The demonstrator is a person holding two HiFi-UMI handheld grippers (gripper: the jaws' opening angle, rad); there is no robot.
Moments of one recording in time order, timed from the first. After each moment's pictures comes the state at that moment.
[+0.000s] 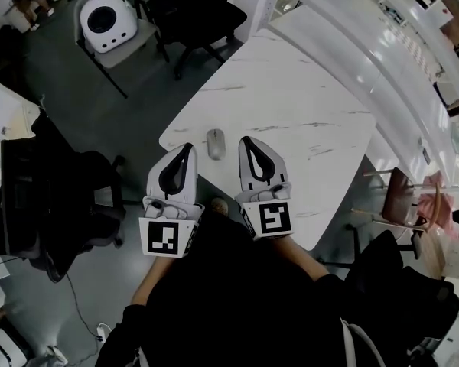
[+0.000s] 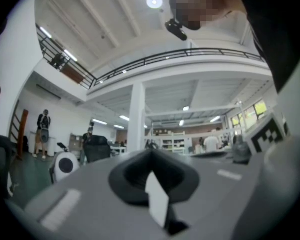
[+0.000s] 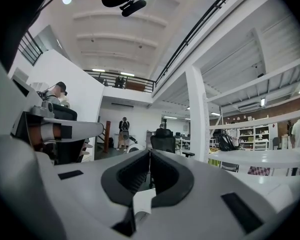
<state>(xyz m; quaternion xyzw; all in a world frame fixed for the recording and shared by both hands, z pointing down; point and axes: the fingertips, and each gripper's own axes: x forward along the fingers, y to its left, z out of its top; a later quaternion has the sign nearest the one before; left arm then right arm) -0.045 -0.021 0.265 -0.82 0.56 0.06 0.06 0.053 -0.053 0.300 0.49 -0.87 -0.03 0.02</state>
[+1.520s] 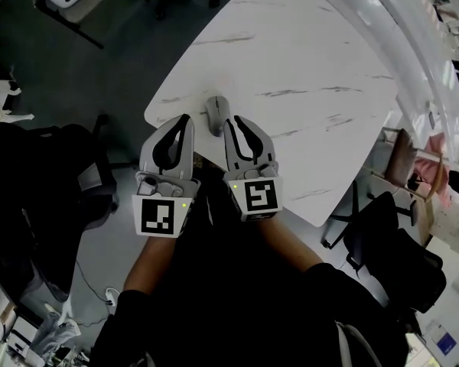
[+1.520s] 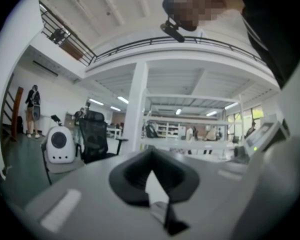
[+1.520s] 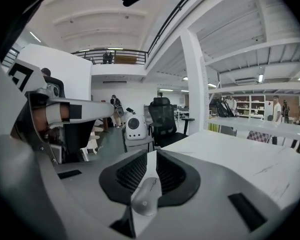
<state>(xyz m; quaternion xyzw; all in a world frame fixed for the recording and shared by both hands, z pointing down) -0.067 -0.103 0.386 -0.84 0.54 0.00 -0.06 0.012 -0.102 0.456 0.50 -0.85 0.10 0.14</state>
